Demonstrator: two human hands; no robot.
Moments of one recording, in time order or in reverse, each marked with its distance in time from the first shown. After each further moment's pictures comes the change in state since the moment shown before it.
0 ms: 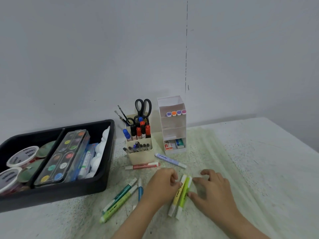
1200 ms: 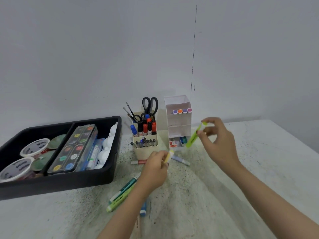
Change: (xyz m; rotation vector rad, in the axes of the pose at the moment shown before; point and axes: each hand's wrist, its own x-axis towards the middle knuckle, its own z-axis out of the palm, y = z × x) left_hand -0.006 0.007 -0.040 -0.178 0.127 -0.057; right_hand 0.060 -0.036 -0.095 0.684 0.458 -0.145
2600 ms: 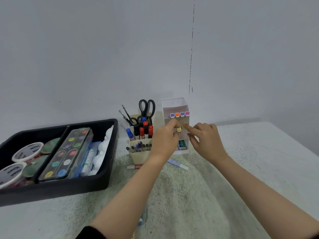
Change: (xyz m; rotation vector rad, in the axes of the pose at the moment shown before) left_hand 0.079 0.046 0.002 0.098 0.331 0.340; right_hand 0.047 0.071 0.039 -0.551 -0.067 -0.493
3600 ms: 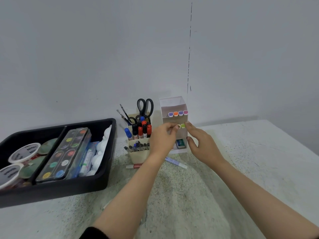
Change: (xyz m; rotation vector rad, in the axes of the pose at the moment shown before) left_hand 0.004 -0.004 0.004 -0.190 -0.006 -0.278; right_hand -0.016 -0.016 -0.002 0.433 -0.171 0.247
